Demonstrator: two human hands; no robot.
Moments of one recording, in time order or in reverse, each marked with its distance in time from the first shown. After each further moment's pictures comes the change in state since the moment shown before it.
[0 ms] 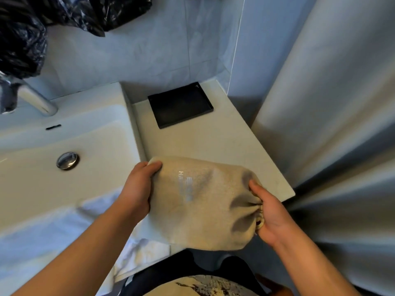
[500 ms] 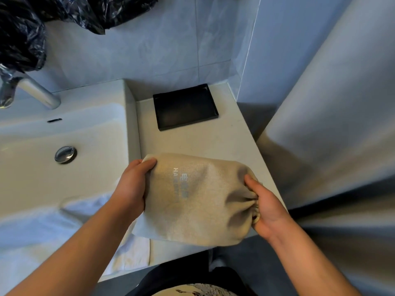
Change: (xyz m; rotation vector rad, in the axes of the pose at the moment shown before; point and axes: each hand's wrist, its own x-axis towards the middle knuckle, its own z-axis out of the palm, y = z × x) left_hand 0.024 0.016 0.045 -0.055 0.155 -0.014; right_hand 0.063 -0.071 -0.012 -0.071 -0.147 0.096
